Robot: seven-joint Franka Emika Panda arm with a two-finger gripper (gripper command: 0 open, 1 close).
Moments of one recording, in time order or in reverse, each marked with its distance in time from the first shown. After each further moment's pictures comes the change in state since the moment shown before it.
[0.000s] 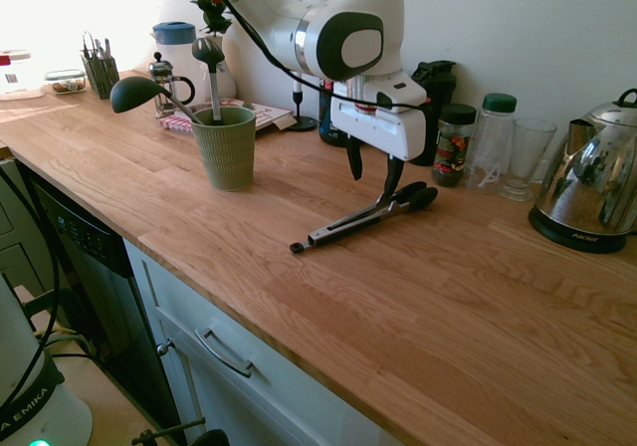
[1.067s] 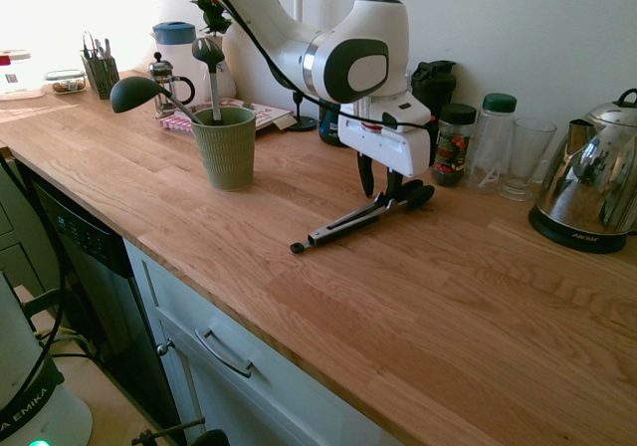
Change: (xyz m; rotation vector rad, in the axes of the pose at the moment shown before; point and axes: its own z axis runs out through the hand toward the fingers) arm 0.010 -0.002 0.024 0.006 0.012 0.013
